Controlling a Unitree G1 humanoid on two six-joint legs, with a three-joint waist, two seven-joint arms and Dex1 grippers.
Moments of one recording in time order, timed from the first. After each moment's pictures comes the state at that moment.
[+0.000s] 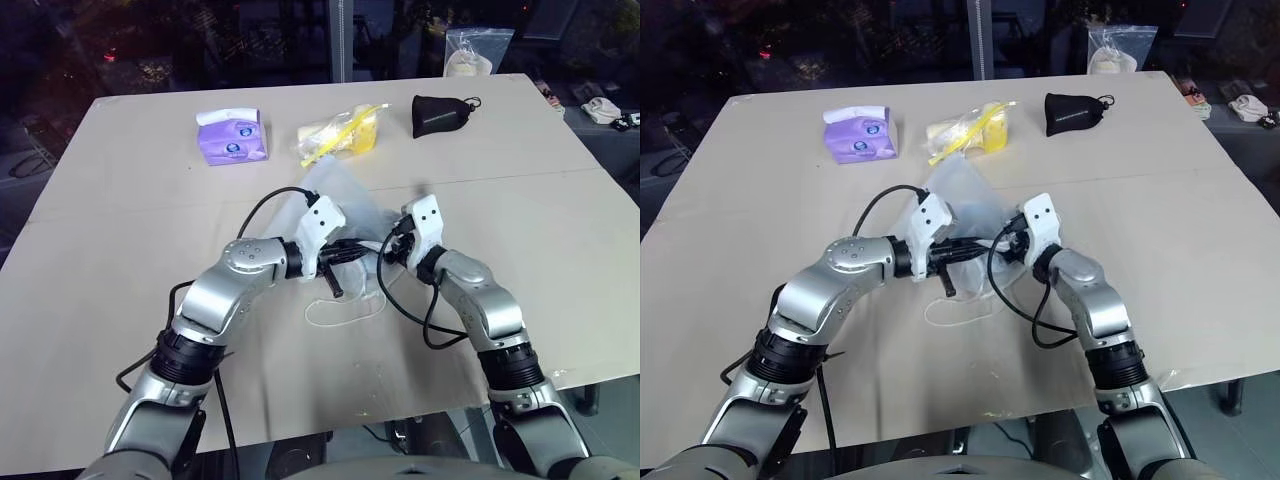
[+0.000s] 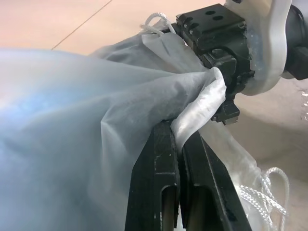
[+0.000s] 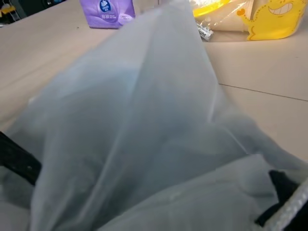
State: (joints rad) left arm -0.47 0.51 -0.23 -0.27 -0.34 0.69 -0.74; right arm -0.41 -0.09 0.15 -0.03 0.21 0.48 0.43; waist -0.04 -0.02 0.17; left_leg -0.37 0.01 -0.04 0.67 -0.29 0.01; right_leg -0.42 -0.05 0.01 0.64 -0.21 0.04
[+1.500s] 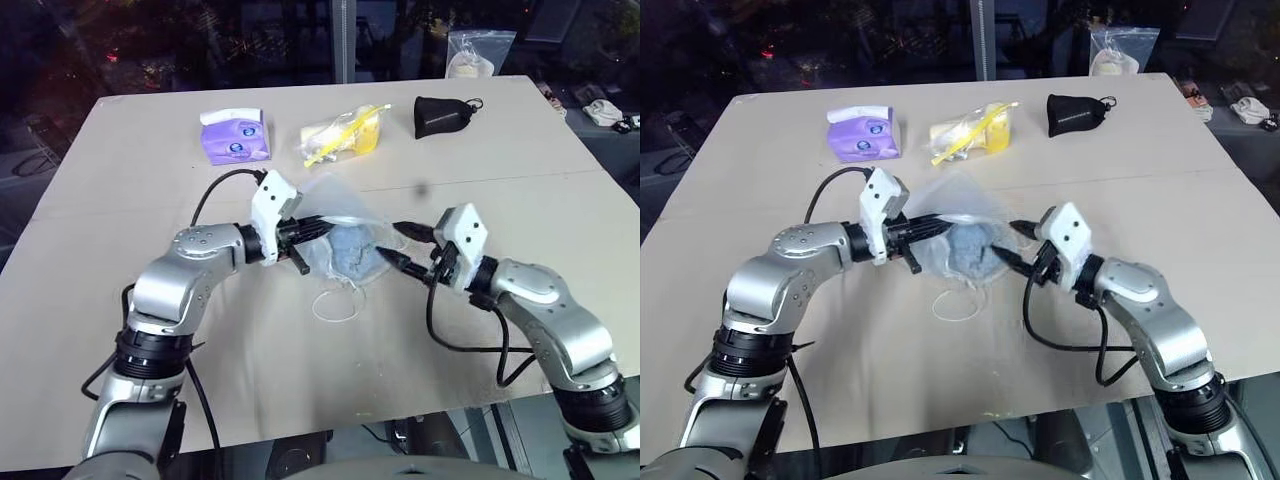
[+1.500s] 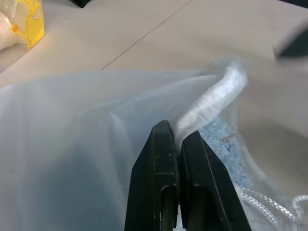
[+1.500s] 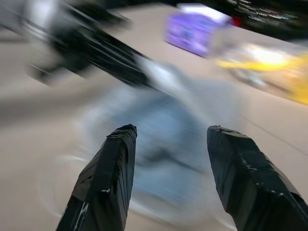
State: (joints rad) left arm -0.48 0.60 -0.03 -0.22 -0.43 0.75 -0.79; right arm -0.27 -0.45 0.13 -0.49 0.30 0.59 0.58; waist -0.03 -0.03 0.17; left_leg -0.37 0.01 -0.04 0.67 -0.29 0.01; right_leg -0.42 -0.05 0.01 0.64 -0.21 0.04
